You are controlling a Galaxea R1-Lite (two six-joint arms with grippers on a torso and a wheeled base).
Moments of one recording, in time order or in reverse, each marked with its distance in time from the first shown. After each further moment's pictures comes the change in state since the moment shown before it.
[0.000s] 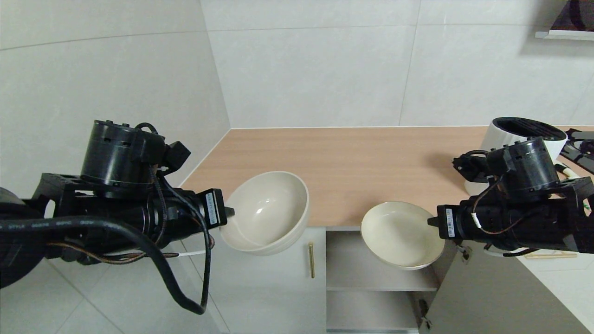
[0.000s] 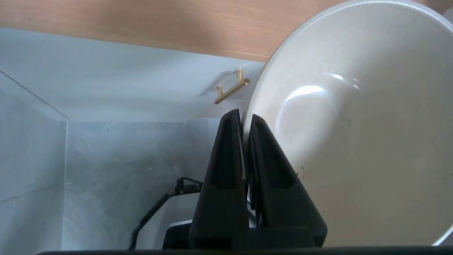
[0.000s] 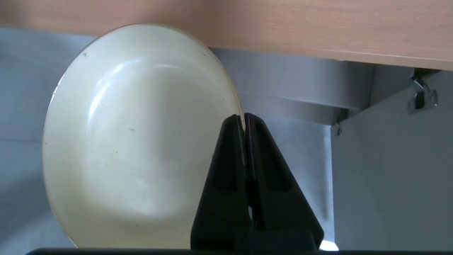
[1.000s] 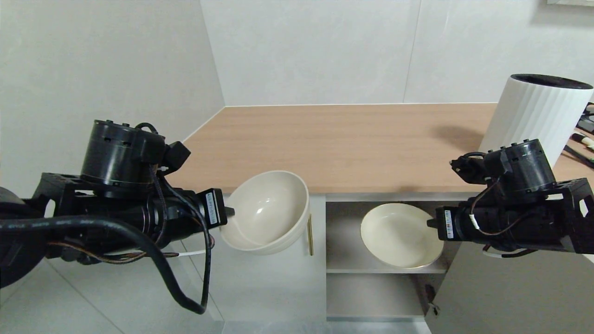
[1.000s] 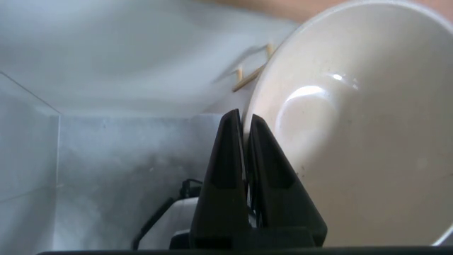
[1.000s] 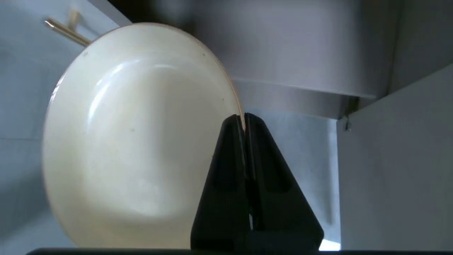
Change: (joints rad) left arm 0.000 0.001 -0.002 0.000 0.000 -0.001; right arm 0.000 0.009 0.001 0.001 -0.001 -0.001
